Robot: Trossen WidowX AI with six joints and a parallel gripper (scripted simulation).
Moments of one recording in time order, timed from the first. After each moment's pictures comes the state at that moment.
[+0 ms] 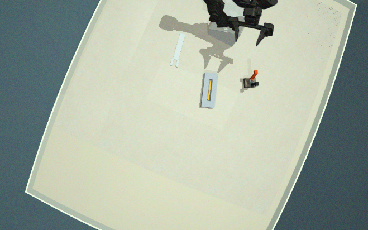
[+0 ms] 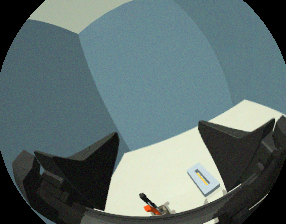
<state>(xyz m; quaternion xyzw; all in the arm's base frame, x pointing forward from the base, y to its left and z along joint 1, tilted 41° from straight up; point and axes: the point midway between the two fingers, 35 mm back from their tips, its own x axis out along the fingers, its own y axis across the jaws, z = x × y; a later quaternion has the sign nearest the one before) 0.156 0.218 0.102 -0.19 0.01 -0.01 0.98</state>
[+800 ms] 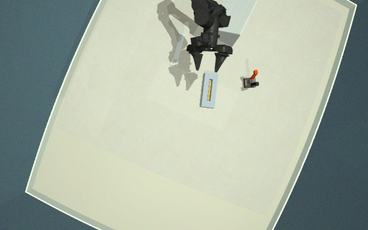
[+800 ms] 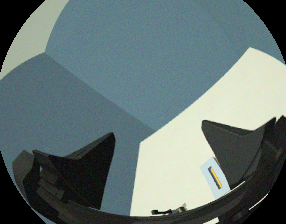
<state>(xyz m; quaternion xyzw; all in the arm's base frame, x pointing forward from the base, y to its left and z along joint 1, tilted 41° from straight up) 0.320 0.117 0.183 0.03 0.17 -0.03 0.99</state>
